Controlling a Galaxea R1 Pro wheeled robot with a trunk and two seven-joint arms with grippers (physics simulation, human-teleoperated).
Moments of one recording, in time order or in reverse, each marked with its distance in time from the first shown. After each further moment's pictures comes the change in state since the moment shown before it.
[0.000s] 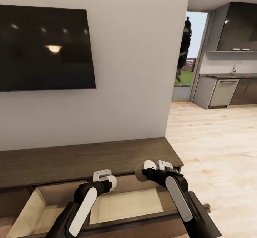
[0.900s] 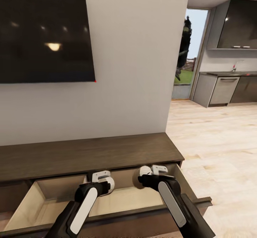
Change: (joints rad) left arm -0.018 0.005 0.003 0.064 -0.009 -0.015 0.011; right arm 0.000 0.002 0.111 0.047 0.029 0.003 -0.045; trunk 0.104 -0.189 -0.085
